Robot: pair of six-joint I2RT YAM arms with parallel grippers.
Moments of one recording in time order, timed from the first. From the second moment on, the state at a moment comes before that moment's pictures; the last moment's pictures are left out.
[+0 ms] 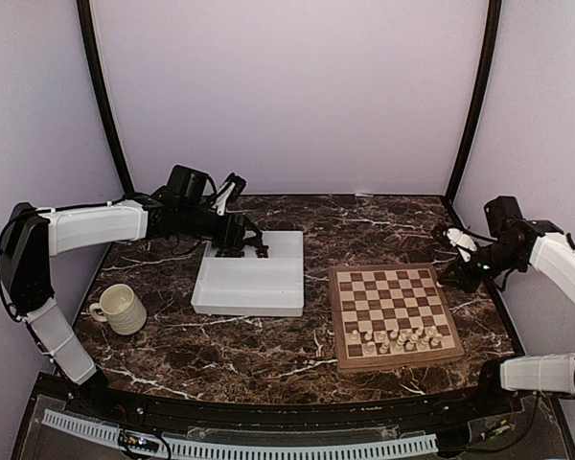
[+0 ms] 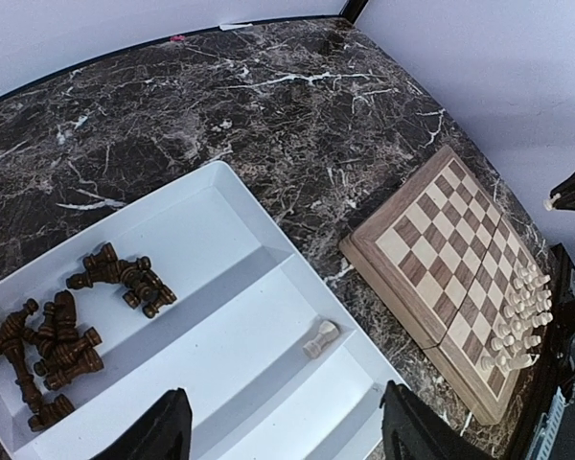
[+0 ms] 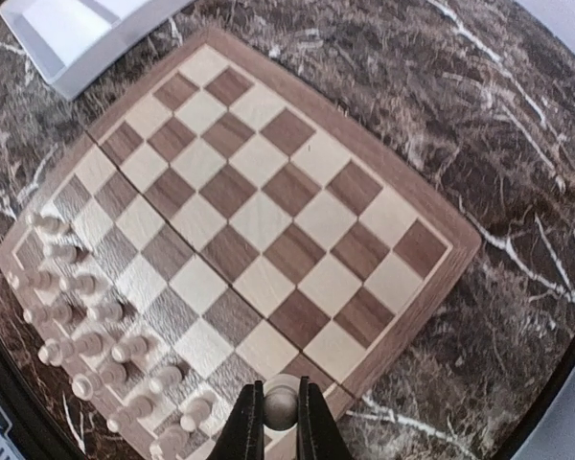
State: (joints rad) left arm -0.53 1.67 1.20 -0.19 0.38 -0.17; right arm 0.05 1.08 0.87 -0.88 -0.43 -0.63
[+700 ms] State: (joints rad) left arm -0.53 1.67 1.23 -0.27 0.39 -0.19; right arm -0.05 0.98 0.67 -1.03 -0.38 -1.00
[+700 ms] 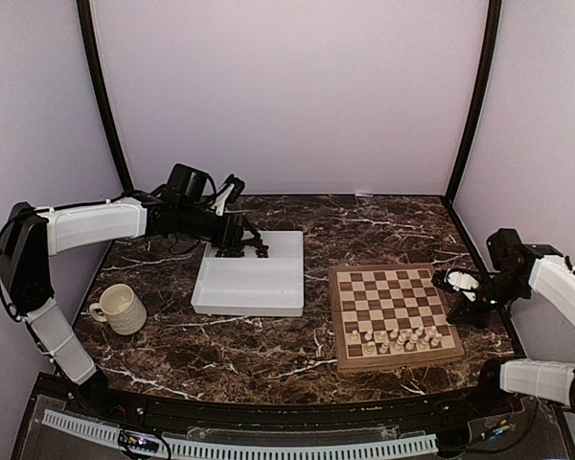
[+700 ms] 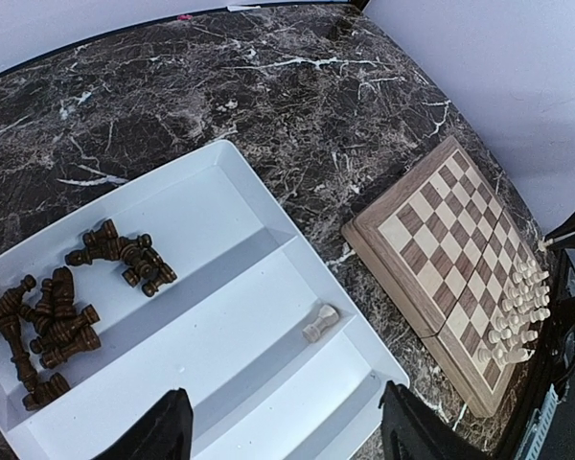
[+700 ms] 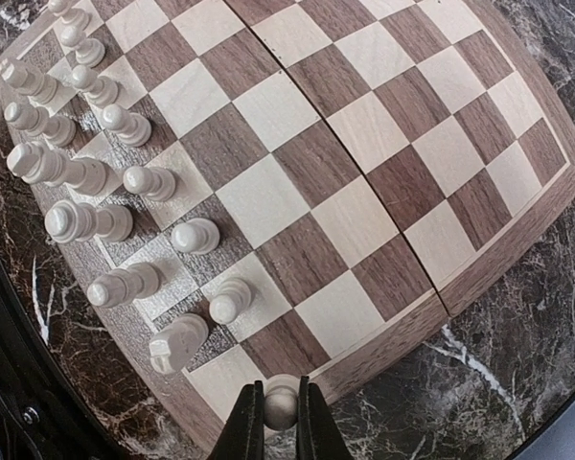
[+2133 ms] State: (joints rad) left arm -0.53 1.67 1.24 -0.30 0.38 -0.19; right arm 0.03 1.14 0.65 -0.95 -0.34 -1.02
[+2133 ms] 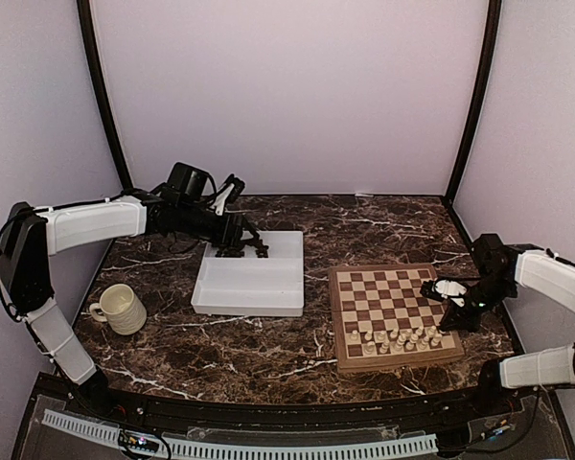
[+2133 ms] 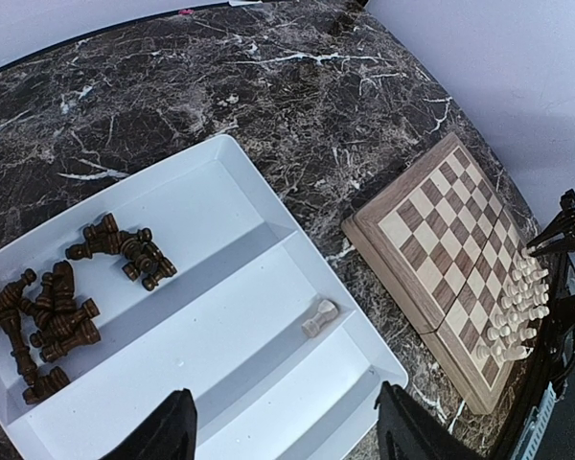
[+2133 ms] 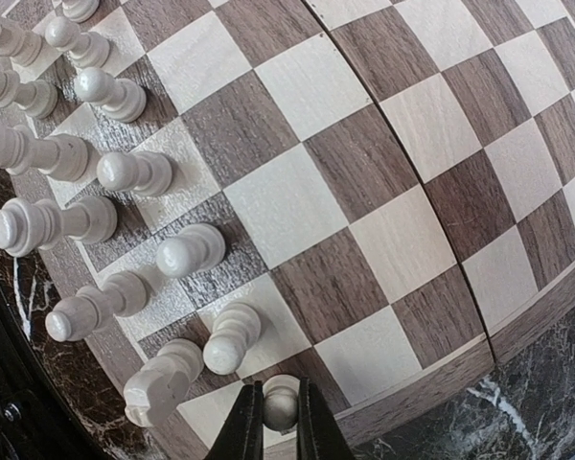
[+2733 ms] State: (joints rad) left arm -0.53 1.67 1.26 -0.32 0.39 -0.19; right arm 0.03 1.14 0.65 -0.95 -0.32 -1.00
